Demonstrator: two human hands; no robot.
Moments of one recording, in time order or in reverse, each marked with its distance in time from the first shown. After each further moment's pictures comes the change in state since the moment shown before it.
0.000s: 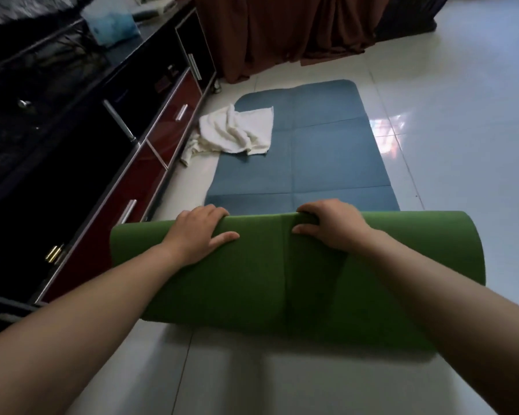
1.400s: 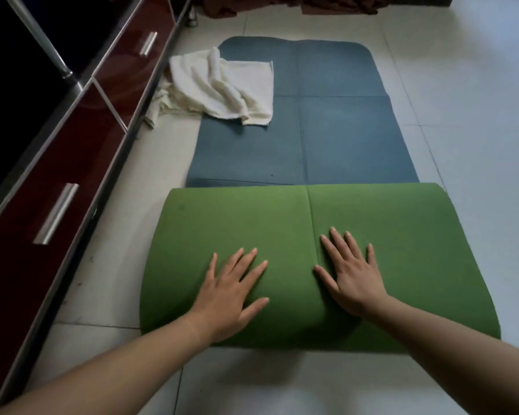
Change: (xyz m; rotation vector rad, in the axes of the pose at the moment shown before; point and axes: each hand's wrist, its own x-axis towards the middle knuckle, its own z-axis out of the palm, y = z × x) left_hand 0.031 -0.045 0.170 -0.209 -0.236 0.124; right_hand 0.051 0.033 0.169 -0.303 -0.233 0.319
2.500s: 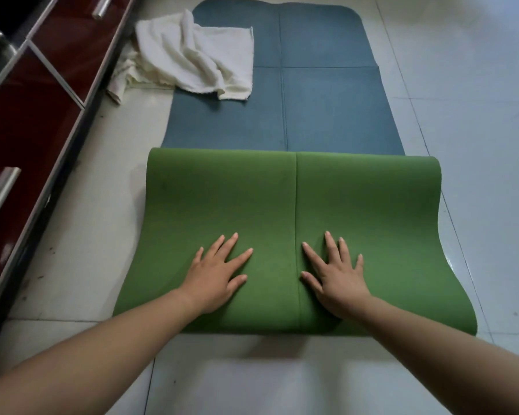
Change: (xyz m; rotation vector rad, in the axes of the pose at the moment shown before) left_hand 0.044 0.001 0.031 -0.037 -0.181 -0.043; right_hand -0.014 0.018 0.029 0.077 -0.261 0.060
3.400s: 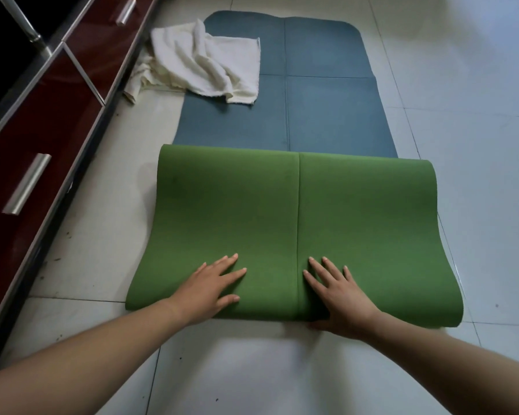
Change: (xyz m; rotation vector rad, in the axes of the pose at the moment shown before) left_hand -0.050 -0.006 0.018 -0.084 -0.035 0.101; right_hand -0.051 0.005 0.010 -0.239 -0.100 -0.305
